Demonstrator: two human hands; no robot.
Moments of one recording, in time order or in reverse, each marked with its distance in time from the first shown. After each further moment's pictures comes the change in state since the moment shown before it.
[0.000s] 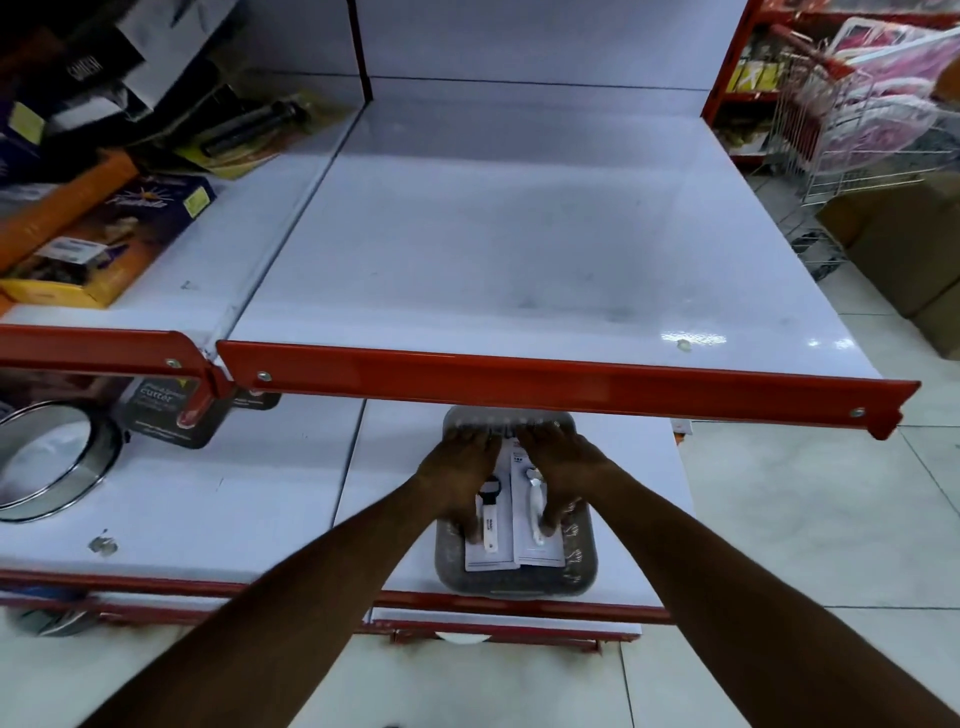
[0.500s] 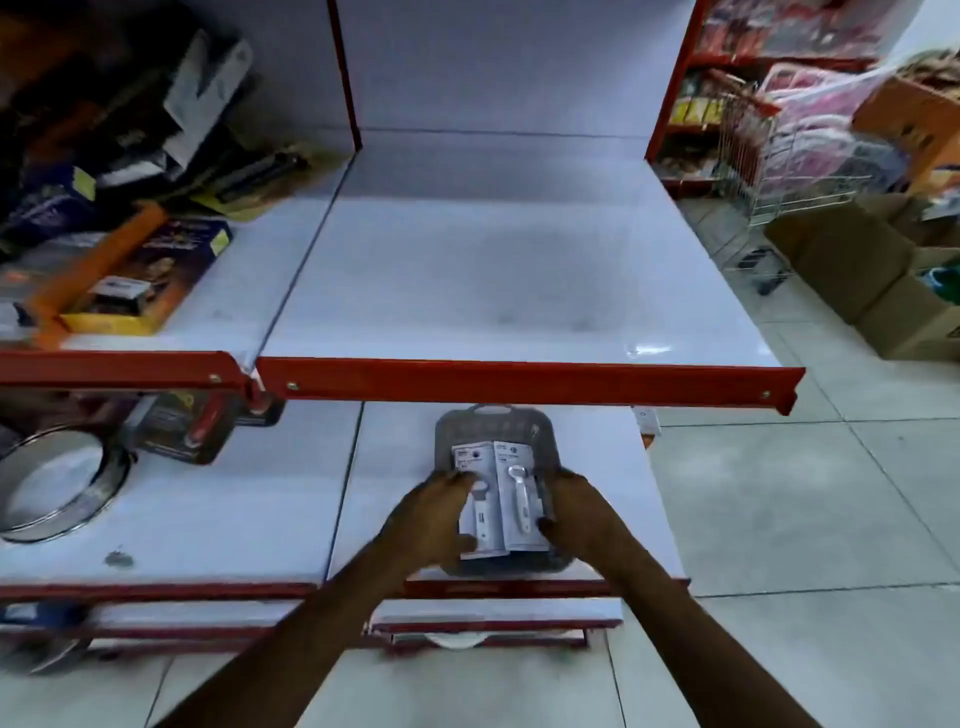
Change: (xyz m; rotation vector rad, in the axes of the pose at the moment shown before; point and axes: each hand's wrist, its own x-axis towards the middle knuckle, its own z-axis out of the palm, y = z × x) left_hand -0.105 0.025 -0.014 -0.269 0.165 0.001; right_hand -0.085 -0.021 0.039 0.383 0.292 0.187
